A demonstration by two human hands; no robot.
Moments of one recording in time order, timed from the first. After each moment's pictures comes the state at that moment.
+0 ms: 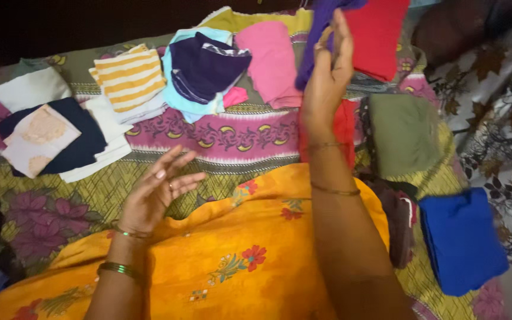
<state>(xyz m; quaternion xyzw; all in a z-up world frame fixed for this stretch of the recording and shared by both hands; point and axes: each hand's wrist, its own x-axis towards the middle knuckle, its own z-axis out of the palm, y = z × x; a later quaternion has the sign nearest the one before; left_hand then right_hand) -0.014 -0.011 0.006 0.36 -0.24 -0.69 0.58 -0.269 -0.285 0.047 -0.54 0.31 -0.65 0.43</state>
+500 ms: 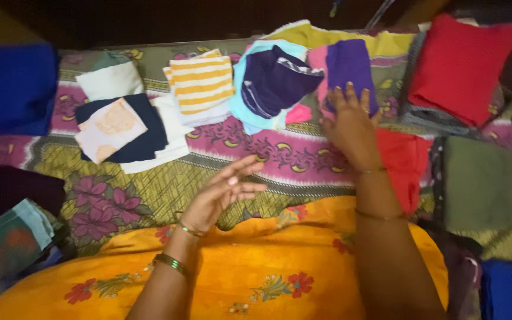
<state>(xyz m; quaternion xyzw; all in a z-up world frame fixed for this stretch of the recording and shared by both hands) -0.015 -0.031 -0.001 0.35 -0.26 -0.70 0.57 -0.240 -0.289 -0.002 -0.85 0.51 -0.04 0.11</state>
